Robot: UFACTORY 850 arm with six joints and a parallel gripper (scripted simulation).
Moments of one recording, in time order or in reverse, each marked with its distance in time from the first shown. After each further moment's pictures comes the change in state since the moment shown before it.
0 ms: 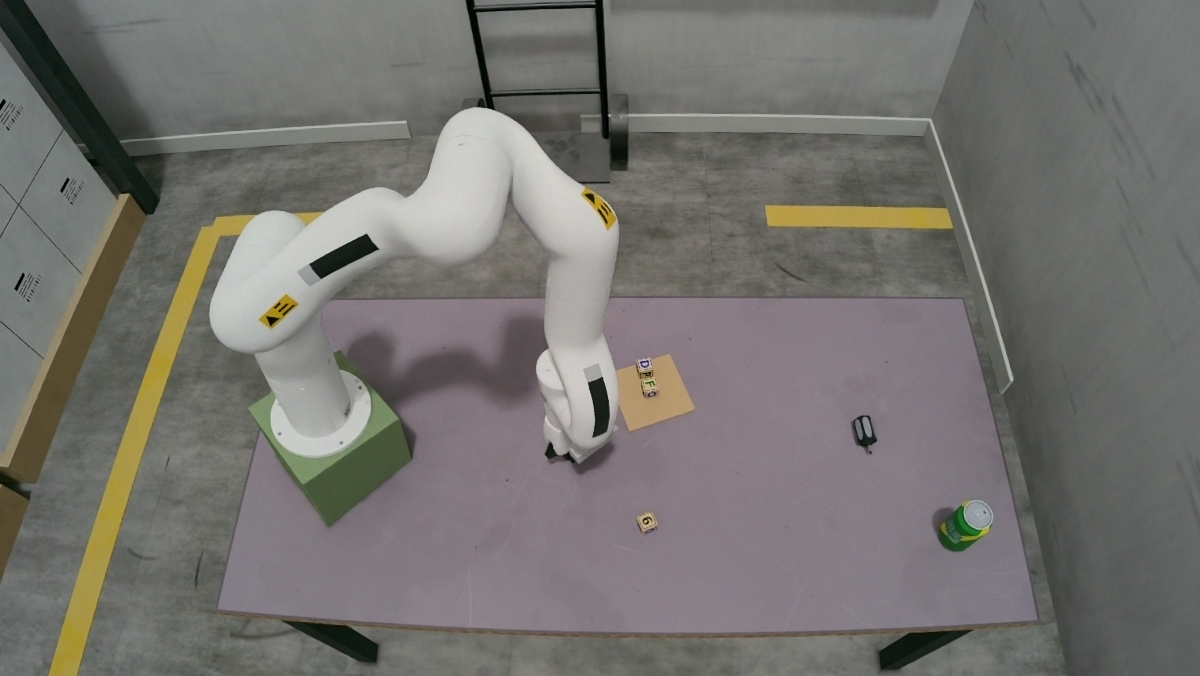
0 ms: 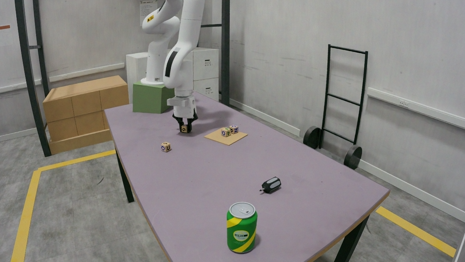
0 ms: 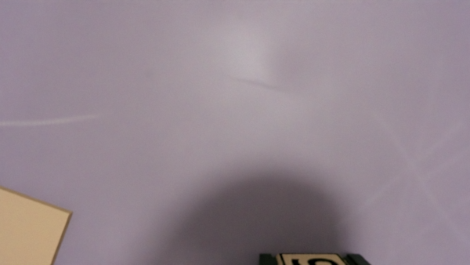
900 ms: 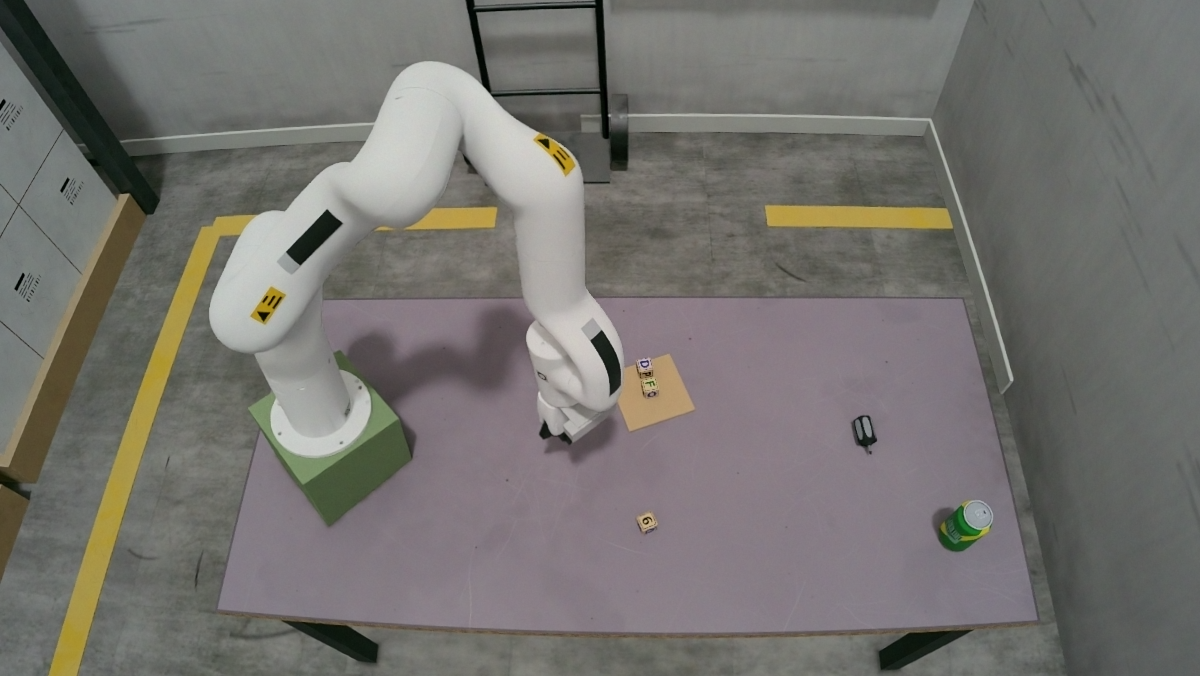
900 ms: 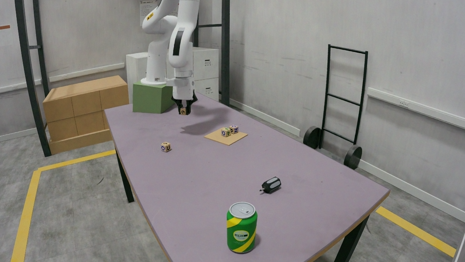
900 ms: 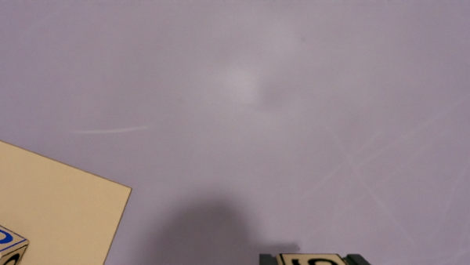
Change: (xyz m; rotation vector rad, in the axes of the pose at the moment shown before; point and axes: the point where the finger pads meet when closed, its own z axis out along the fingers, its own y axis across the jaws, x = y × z) arm 0.000 0.000 -0.086 0.006 0.020 -0.001
